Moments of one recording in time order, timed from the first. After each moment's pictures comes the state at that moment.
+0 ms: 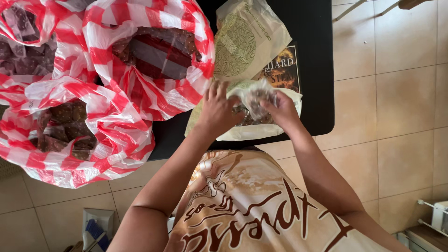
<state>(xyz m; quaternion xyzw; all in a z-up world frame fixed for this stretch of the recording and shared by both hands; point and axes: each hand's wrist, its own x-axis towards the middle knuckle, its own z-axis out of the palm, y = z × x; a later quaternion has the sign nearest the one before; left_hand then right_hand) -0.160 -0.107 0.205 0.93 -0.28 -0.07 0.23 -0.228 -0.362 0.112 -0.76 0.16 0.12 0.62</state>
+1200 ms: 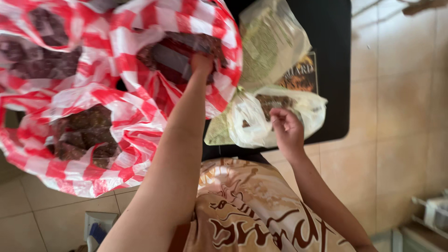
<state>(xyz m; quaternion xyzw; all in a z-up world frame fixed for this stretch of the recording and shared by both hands) 0.072 -0.052 -0.160 0.87 0.10 -0.13 0.47 -0.246 -0.250 0.160 -0.76 0.16 -0.04 0.63</state>
